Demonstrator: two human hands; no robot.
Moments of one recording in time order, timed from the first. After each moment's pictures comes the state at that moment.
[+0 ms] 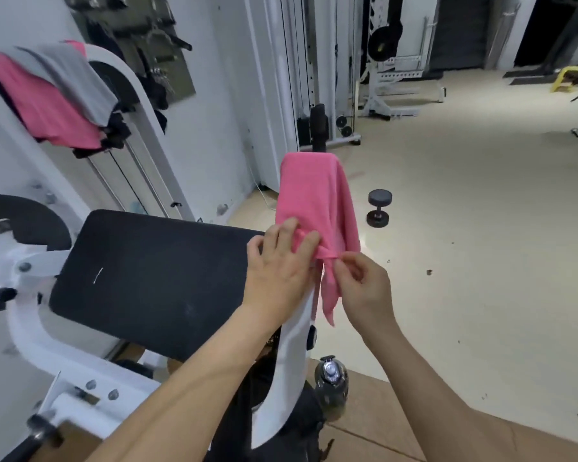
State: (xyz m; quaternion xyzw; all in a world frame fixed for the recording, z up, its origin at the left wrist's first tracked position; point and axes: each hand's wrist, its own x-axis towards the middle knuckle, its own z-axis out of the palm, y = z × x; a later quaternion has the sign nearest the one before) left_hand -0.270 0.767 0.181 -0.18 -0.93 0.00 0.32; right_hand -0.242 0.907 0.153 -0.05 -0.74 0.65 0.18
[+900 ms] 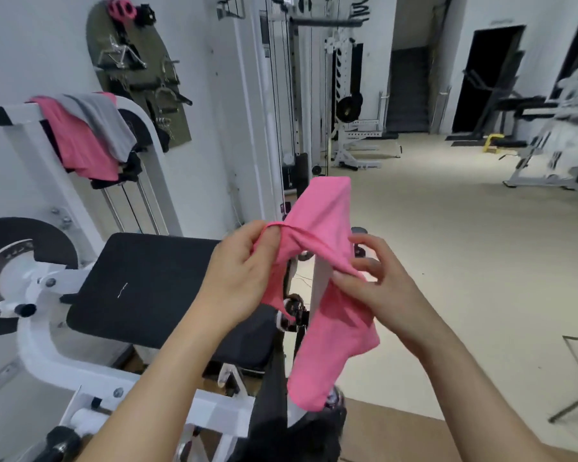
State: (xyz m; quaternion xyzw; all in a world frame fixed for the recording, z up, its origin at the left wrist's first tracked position) left_hand -0.122 0.650 0.298 -0.21 -0.82 -0.51 0.18; right_hand -0.102 0.852 0.250 0.04 -0.75 0.65 0.06
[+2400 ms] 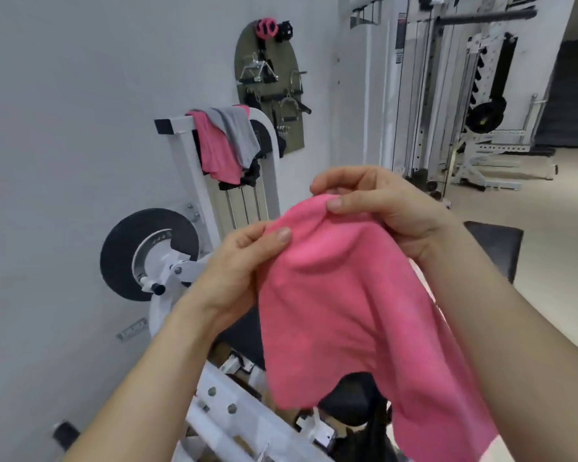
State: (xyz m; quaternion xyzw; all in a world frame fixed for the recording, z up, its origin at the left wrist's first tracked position) left_hand -0.177 0.518 0.340 -0.14 -0.66 -0.73 0.05; right_hand -0.266 0.713 0.383 0.39 -0.53 0.71 -0.25
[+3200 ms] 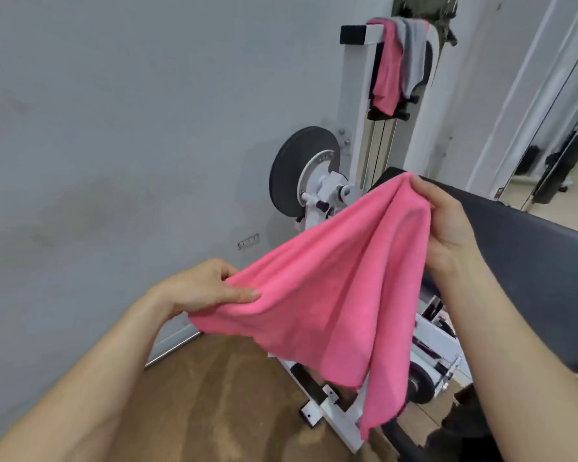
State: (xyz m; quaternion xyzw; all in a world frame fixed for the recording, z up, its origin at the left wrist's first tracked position) left_hand 0.067 0.074 0.224 0.13 -0.88 -0.44 -0.11; right_hand -0.101 0.347 0.275 0.12 -0.41 0.86 -0.29
